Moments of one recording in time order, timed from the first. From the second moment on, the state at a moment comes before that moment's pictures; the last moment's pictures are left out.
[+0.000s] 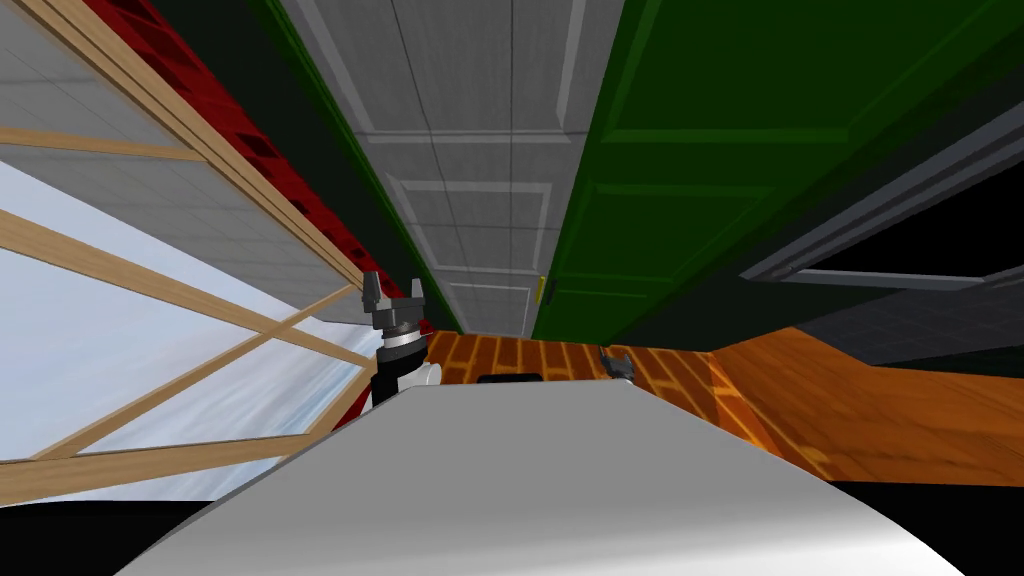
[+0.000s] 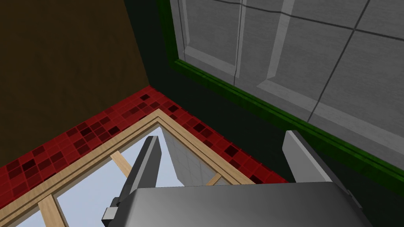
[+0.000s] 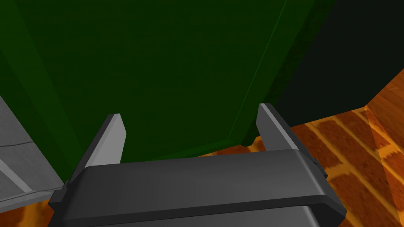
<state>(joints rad) 0.23 -0.44 0.12 -0.71 -0.64 -0.83 -1.49</state>
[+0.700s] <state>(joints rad) 0.12 -0.39 0.16 -0.72 -0.62 -0.85 -1.50</state>
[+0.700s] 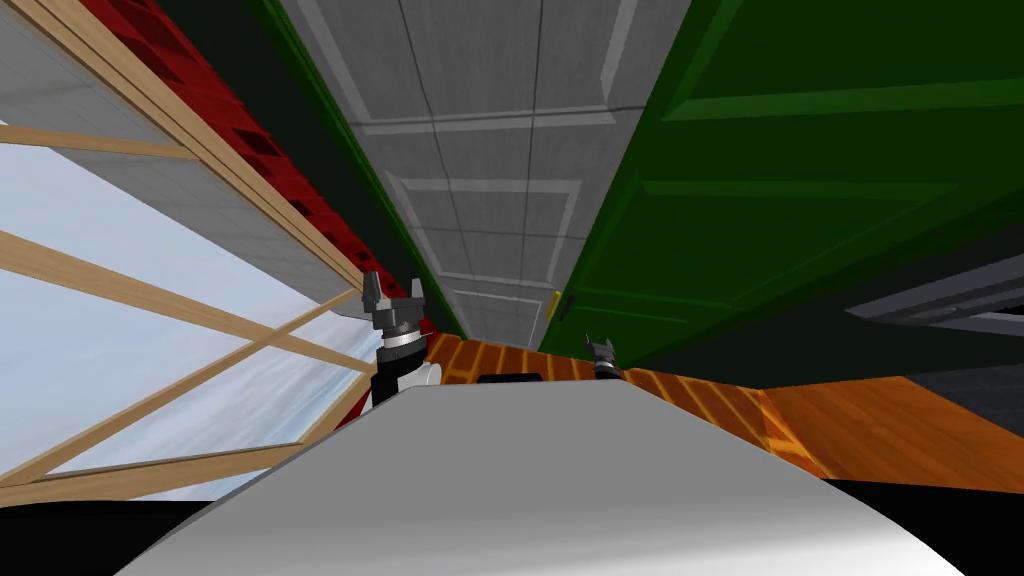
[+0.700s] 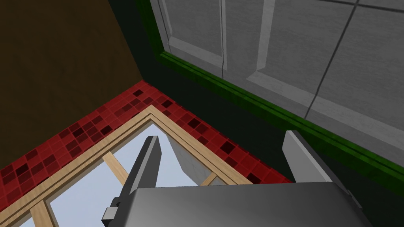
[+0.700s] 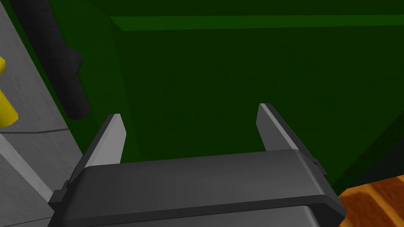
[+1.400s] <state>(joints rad) 0.07 -0.35 0.19 -0.78 -0.61 -0.84 -1.50</state>
